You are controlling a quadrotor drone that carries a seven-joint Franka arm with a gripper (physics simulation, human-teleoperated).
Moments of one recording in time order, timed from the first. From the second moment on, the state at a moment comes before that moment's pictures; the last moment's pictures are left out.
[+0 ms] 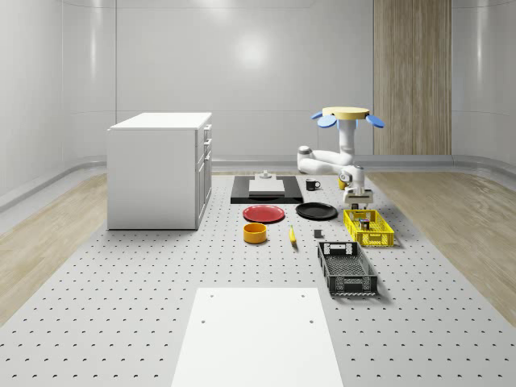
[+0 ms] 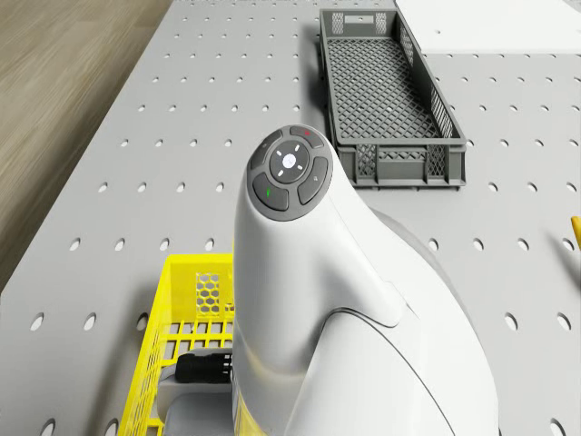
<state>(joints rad) -1.23 -1.58 1.45 -2.83 -1.68 1.62 1.71</state>
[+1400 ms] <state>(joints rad) -1.23 -1.60 1.45 -2.83 -1.67 1.63 1.71</state>
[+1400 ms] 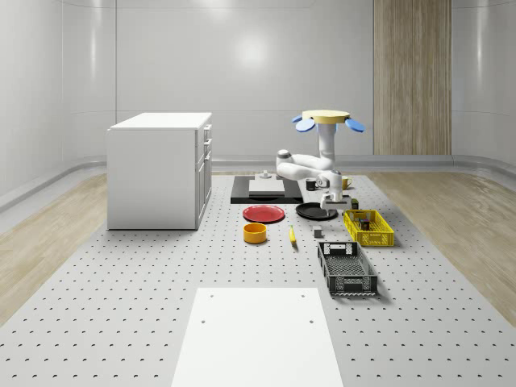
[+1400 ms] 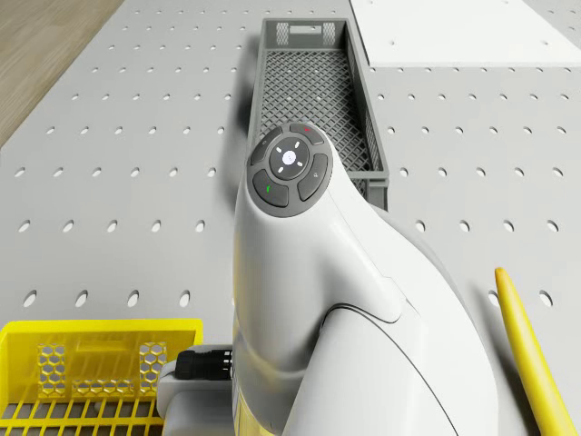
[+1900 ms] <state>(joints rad) -1.23 -1.60 1.46 -2.83 -1.67 1.63 1.71</state>
